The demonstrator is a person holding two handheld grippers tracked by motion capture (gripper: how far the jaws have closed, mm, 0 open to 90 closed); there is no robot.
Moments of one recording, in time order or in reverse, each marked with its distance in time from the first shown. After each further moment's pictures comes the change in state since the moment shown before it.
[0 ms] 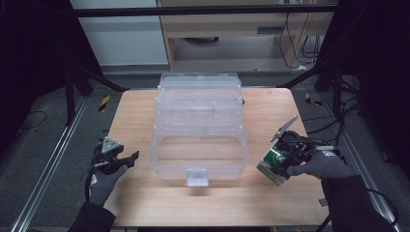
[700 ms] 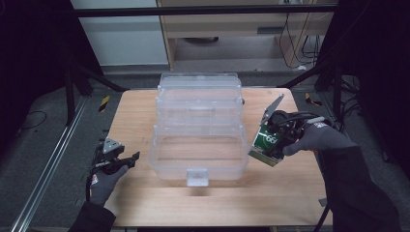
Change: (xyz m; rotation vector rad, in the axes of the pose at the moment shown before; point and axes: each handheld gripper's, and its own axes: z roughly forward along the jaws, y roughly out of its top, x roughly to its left) left arm 0.000 -0.001 0.002 0.013 -0.003 0.010; right arm -0.007 0.054 -0.032 -0.032 0.007 -0.270
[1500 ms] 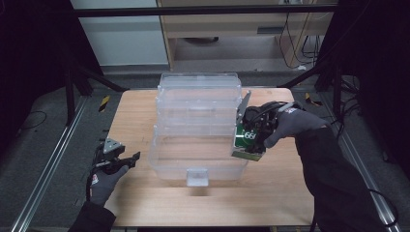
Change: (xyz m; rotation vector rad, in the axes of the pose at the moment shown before) left arm -0.001 0.001 0.000 0.000 -0.009 0.000; right arm 0.003 0.059 0.015 0.037 0.088 -0.275
